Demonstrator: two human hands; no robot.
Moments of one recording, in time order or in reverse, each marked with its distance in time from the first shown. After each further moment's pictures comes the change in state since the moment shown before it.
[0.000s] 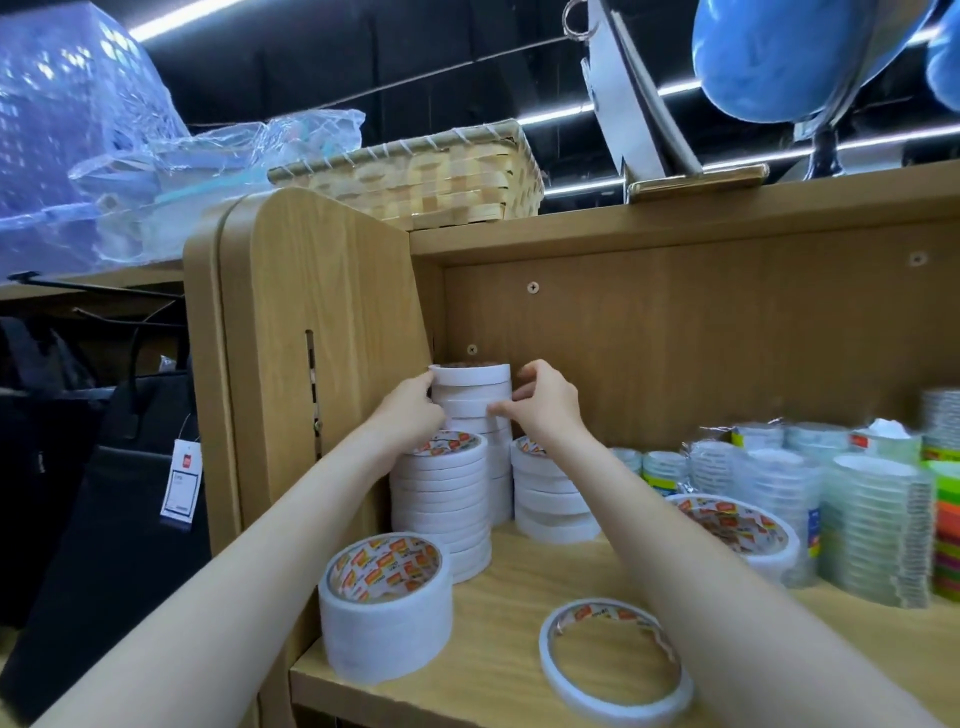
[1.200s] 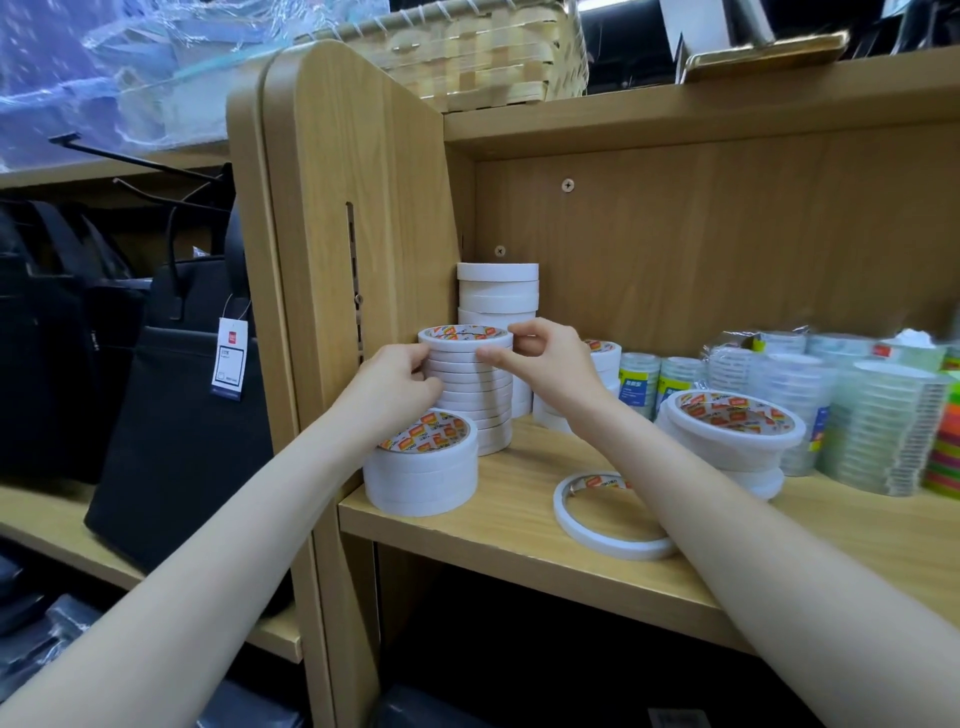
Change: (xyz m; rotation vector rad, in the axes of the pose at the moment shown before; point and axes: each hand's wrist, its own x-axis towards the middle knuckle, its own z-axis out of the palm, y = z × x) left_hand -0.107 -0.029 -0.006 0.033 0.031 0.038; right_hand -0.069 0.007 0.017 0.175 -0.142 -0.031
